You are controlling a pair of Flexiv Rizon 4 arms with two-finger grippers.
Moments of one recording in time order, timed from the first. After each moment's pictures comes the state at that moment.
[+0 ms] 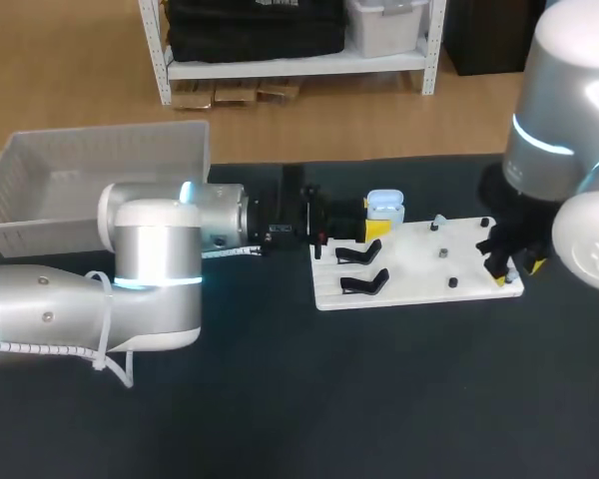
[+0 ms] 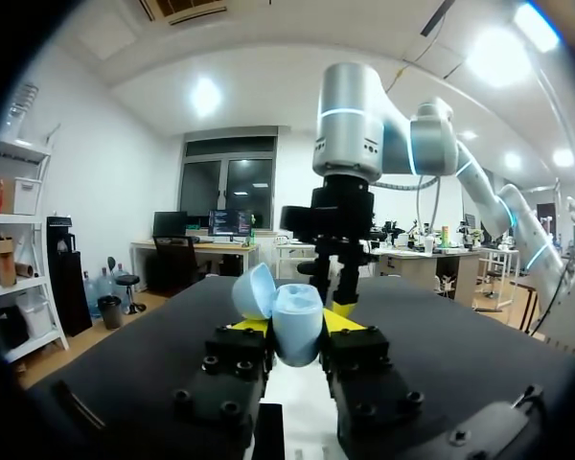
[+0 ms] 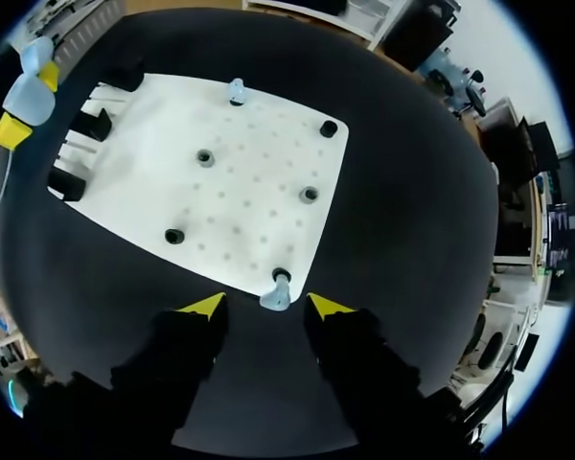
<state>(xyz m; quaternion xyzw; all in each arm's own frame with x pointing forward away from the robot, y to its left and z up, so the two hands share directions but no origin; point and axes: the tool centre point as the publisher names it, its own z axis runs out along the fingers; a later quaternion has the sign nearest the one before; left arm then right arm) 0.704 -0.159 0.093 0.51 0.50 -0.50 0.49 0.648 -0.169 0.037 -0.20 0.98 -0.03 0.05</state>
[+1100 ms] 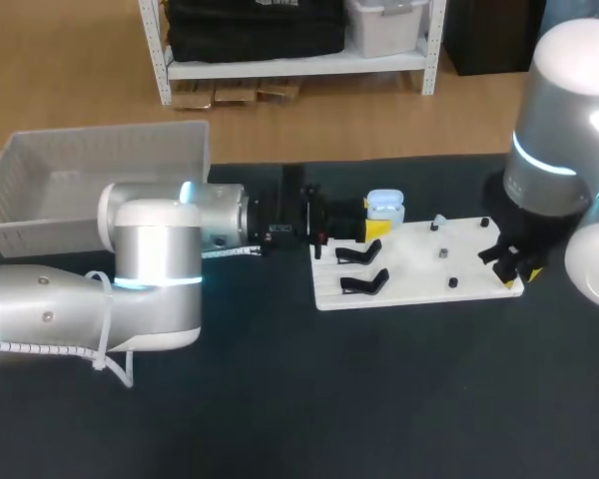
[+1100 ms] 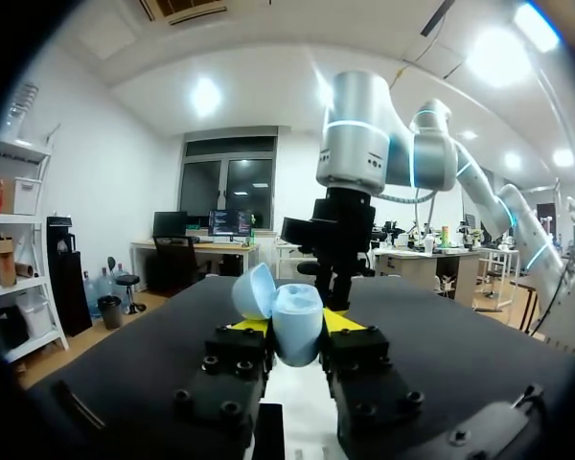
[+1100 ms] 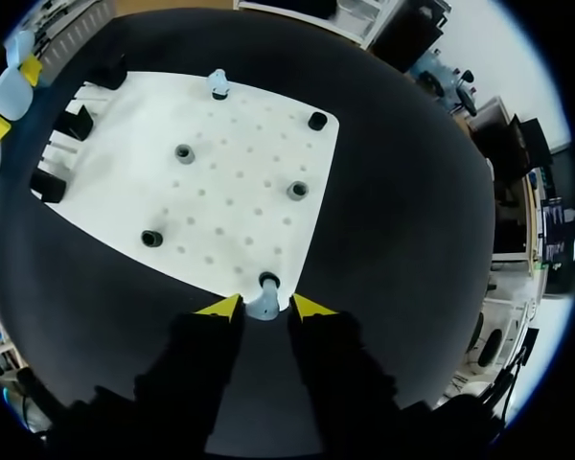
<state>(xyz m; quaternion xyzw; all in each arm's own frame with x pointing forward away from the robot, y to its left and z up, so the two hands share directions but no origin) 0.704 -0.159 0.093 0.51 0.50 -0.50 0.49 0.650 -0.176 0.022 -0.19 0.98 -0.04 0.07</state>
